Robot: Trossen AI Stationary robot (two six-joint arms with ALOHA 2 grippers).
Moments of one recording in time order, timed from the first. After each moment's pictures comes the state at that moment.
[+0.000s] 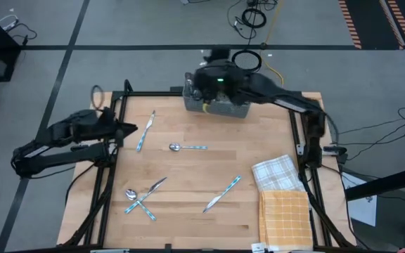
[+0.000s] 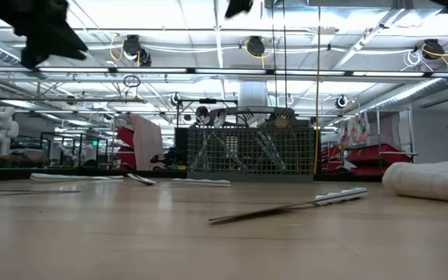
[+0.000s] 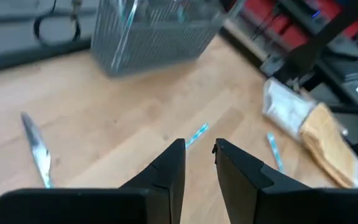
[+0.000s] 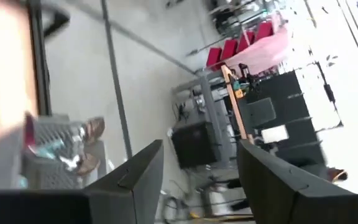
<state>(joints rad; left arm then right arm) 0.33 0.34 0.69 -0.81 -0.03 -0.56 -0.22 1.91 2.22 -0.71 0.74 -0.79</state>
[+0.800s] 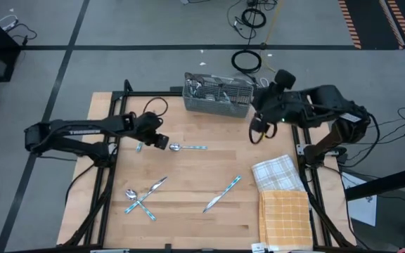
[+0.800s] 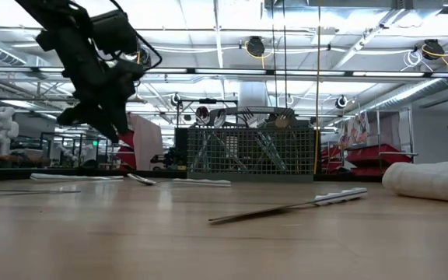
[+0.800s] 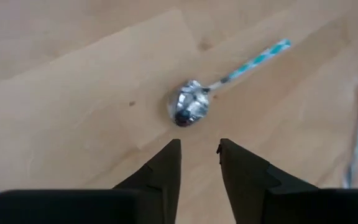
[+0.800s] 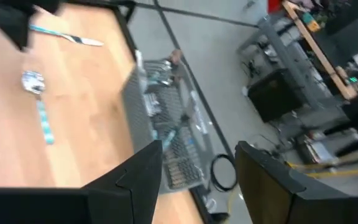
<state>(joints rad) 0.32 1.12 0.63 -0.52 0.14 -0.82 0.13 1.58 2.22 -1.57 0.80 0.14</state>
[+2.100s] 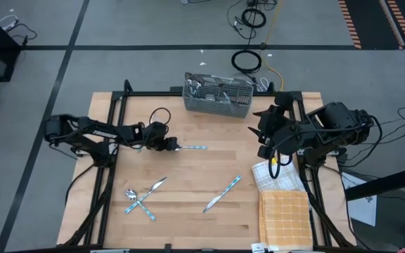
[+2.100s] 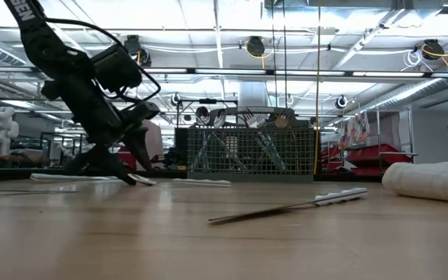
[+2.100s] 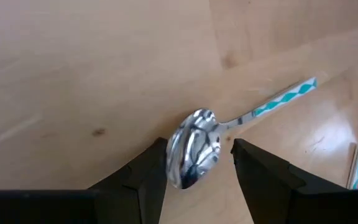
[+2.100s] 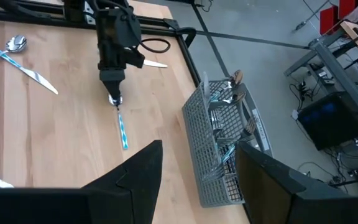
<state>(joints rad) 0.28 1.43 0.41 0.12 0.13 -1.12 0.37 1.57 2.22 -1.57 0.76 0.31</state>
